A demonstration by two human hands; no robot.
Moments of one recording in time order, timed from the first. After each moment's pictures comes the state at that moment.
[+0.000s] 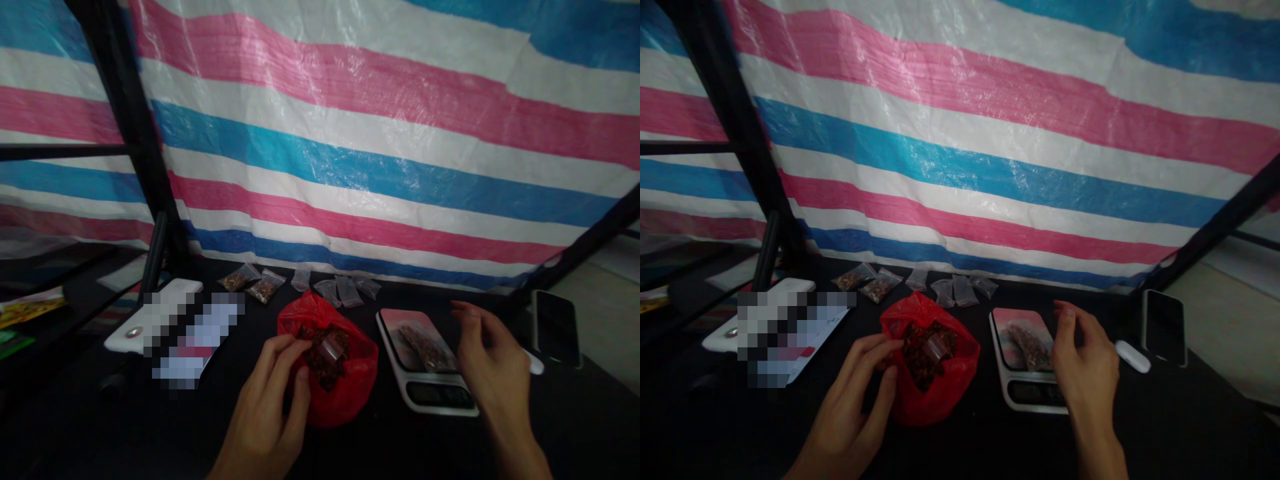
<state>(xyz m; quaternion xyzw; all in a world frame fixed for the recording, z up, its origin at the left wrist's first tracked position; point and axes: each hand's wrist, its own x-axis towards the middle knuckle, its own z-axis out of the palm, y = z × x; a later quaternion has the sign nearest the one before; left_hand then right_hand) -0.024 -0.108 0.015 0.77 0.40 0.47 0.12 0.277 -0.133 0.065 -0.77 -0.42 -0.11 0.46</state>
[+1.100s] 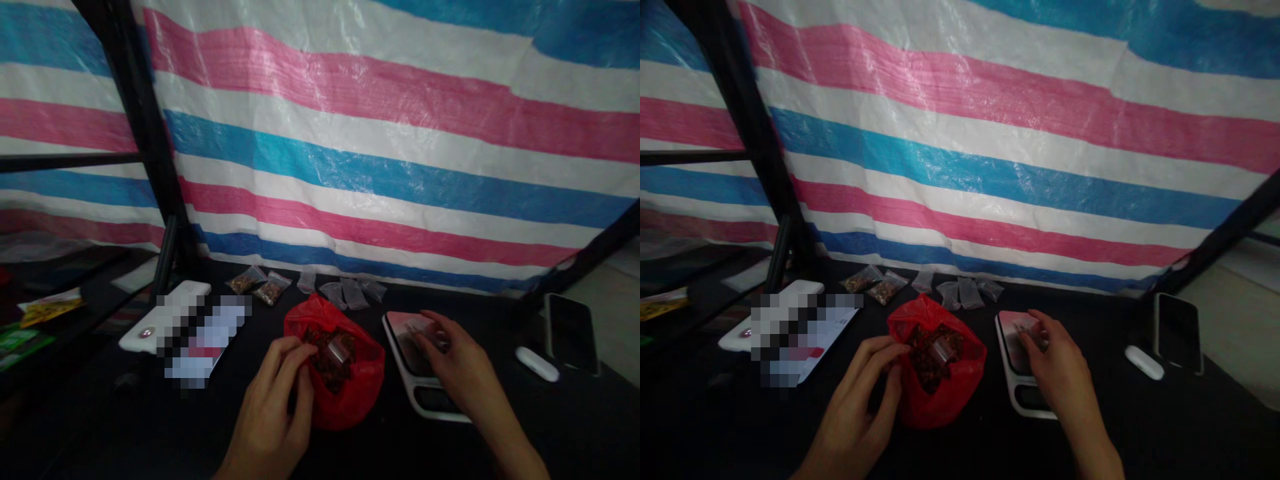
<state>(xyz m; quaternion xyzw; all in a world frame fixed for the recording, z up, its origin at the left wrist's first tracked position) -0.025 -0.106 0.012 0.77 0.39 0.49 0.13 0.286 -0.117 0.028 -0.78 -0.53 0.01 0.34</state>
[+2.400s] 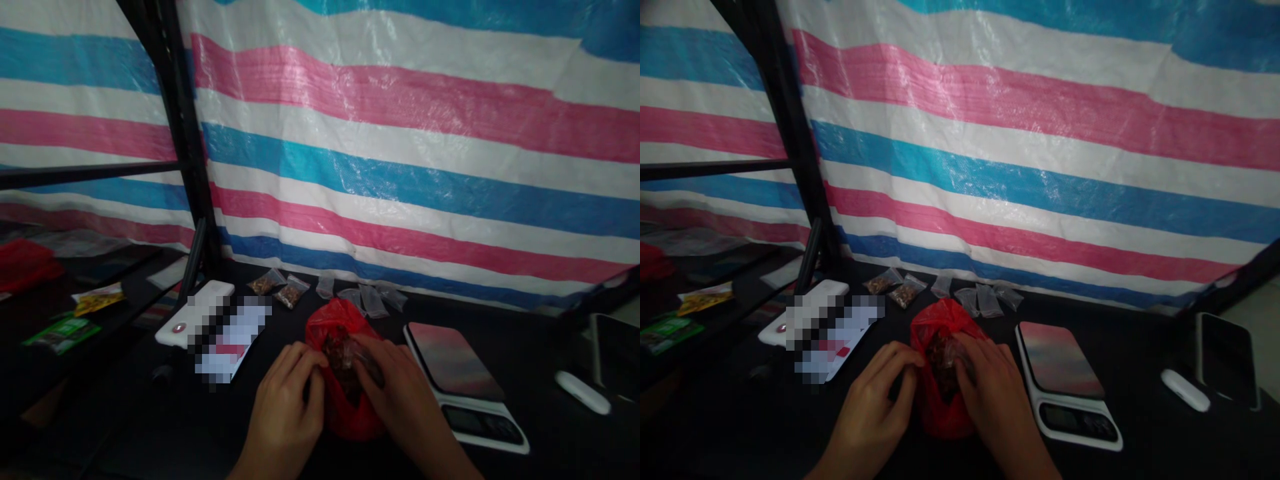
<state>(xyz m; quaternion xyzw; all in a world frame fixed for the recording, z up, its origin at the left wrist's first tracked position) -0.036 -0.096 0.013 0.77 0.44 0.42 0.20 0.161 -0.107 0.020 -0.60 -0.75 -0.01 0.26</state>
